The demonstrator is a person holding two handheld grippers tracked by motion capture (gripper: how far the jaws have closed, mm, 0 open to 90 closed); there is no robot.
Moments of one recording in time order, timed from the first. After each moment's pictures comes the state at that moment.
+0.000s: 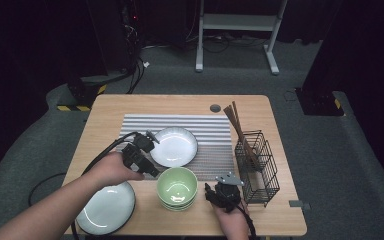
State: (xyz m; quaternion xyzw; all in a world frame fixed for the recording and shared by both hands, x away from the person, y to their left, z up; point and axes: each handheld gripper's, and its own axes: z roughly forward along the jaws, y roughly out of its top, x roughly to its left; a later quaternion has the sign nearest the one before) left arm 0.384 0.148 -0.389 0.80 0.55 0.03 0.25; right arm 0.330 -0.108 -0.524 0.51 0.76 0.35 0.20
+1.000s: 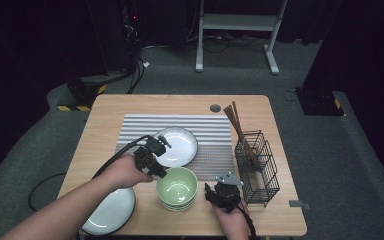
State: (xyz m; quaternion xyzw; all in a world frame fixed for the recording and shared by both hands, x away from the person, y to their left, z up) left arm 0.381 0.120 -0.402 0.81 0.53 0.03 0.24; right arm 0.330 -0.108 -0.524 0.51 0.76 0.35 0.20
